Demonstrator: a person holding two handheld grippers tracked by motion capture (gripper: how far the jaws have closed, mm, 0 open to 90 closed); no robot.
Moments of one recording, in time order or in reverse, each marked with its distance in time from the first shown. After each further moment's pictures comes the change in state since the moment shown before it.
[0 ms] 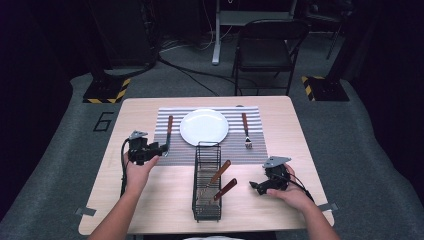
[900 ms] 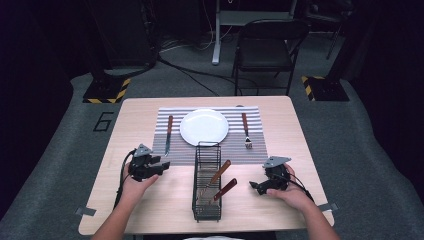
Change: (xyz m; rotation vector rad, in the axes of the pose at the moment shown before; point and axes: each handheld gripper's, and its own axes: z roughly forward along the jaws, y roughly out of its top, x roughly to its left) left arm -0.015 -0.037 -0.005 0.102 -0.083 0.213; right arm 0.000 0.000 0.000 0.000 -0.001 0.000
